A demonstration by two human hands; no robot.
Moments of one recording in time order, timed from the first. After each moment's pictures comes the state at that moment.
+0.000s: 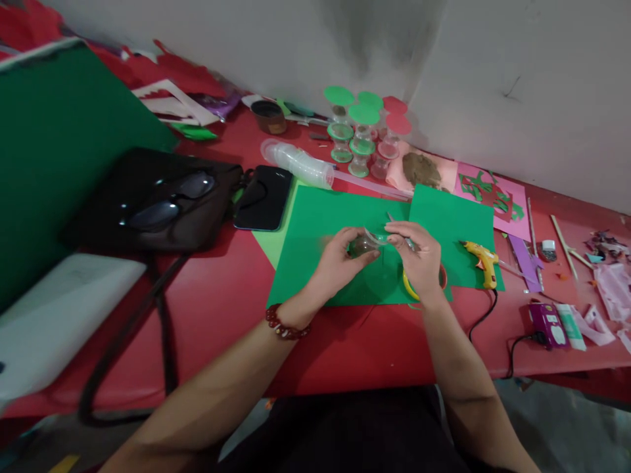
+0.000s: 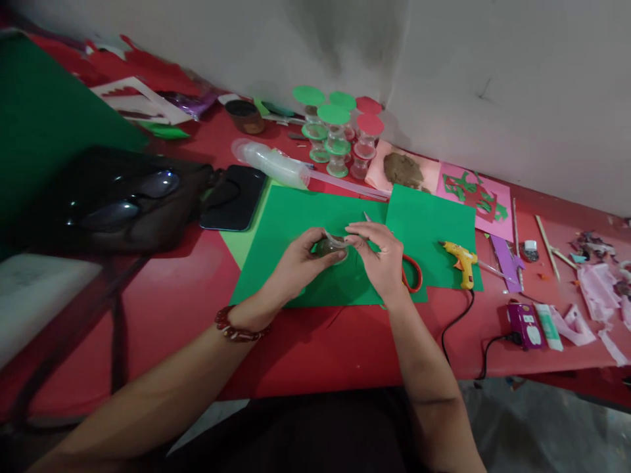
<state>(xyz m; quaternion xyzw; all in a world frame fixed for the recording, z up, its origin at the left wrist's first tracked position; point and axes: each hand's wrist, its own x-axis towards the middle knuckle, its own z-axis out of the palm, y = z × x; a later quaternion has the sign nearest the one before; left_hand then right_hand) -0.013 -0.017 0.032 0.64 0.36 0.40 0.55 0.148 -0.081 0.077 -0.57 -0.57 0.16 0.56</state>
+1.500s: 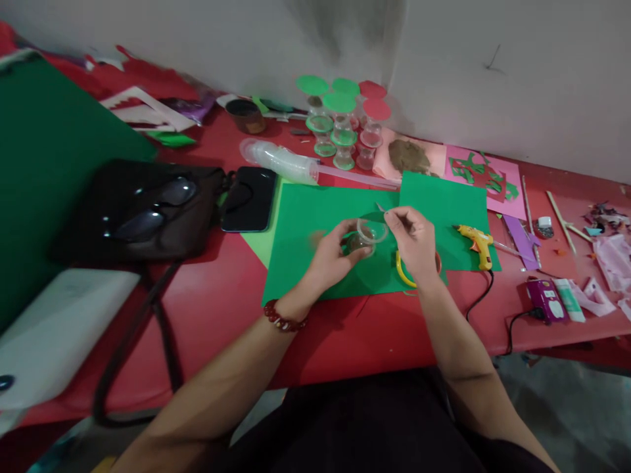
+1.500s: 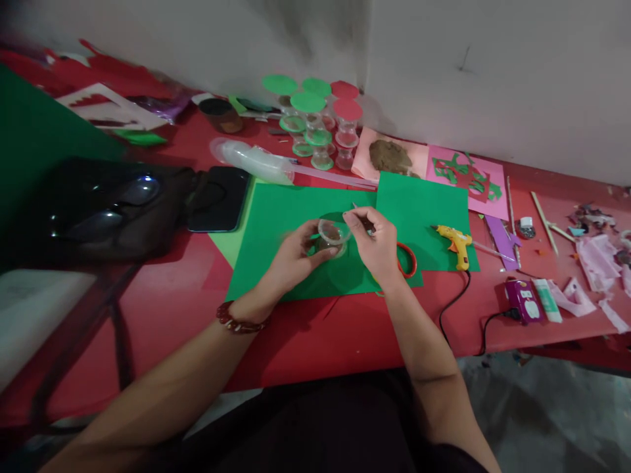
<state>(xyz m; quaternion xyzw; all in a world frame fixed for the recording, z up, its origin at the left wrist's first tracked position) -0.013 -0.013 0.019 0.69 0.30 0.37 0.55 0.149 -0.079 0.077 -0.61 -0.49 0.20 0.60</state>
